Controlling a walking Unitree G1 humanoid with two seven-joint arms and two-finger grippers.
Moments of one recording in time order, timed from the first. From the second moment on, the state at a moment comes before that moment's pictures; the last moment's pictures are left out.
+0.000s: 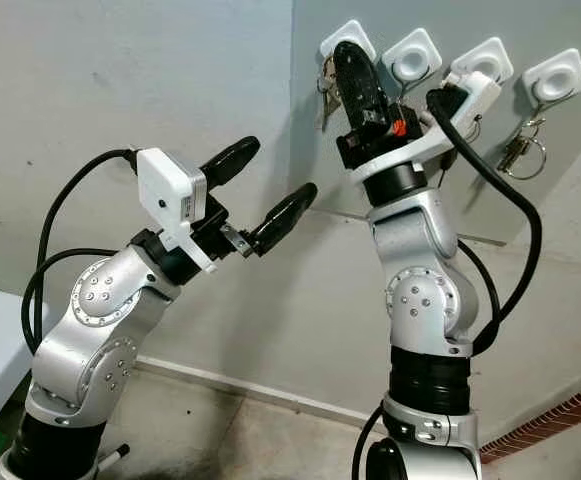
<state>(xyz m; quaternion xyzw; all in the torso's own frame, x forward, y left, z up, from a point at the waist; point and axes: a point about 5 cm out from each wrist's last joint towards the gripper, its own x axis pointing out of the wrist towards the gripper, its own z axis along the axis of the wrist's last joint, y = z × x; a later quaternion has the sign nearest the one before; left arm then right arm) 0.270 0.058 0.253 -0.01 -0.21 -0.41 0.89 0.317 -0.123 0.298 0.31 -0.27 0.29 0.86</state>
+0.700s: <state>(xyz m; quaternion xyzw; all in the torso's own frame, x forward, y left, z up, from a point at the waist) 0.267 0.059 0.255 -0.01 -0.22 -0.41 0.89 0.323 -0.131 0.290 0.32 -0.25 0.27 0.87</state>
